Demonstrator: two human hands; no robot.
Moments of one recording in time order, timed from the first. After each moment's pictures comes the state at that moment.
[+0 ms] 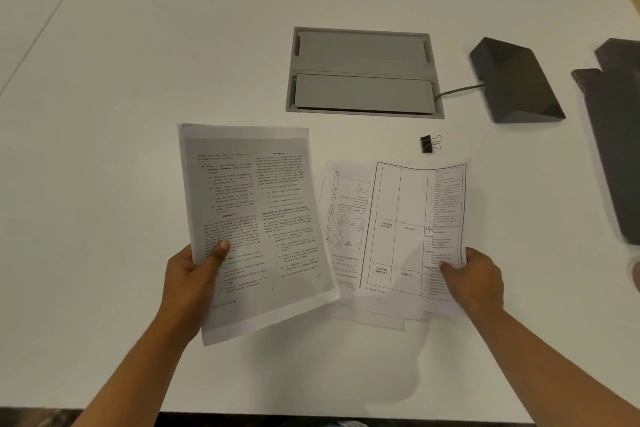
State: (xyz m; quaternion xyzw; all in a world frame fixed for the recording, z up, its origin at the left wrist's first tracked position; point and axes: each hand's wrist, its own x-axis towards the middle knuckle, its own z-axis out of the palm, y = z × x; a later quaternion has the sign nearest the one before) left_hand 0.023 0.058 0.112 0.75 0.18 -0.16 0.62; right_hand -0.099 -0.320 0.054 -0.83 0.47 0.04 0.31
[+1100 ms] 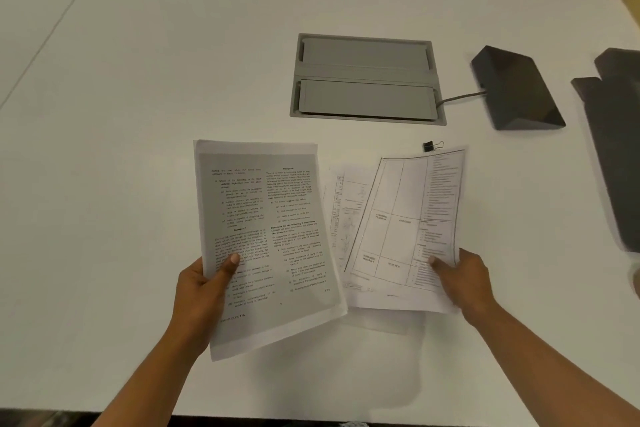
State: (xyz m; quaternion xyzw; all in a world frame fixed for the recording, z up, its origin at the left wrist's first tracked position) left_hand 0.011 0.059 0.106 0.75 0.20 -0.18 0.60; right_hand -0.084 -0.307 0.065 -0.77 0.46 0.03 0.44
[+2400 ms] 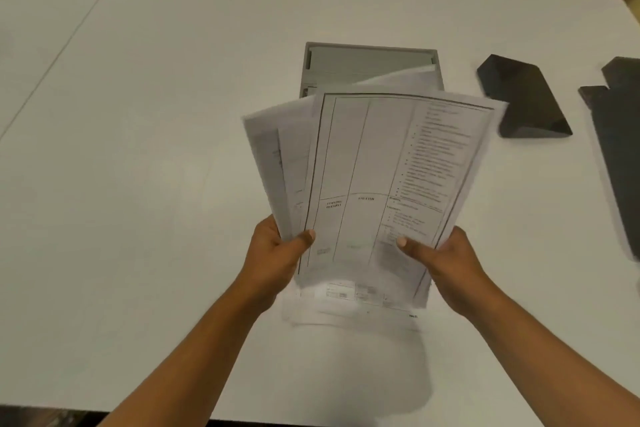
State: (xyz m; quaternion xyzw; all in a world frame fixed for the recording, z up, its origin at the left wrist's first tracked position) left_hand 0.033 -0.027 0.160 0.71 0.04 -0.24 0.66; right_hand -0.048 -0.260 0.151 -0.67 0.23 0.02 0.70
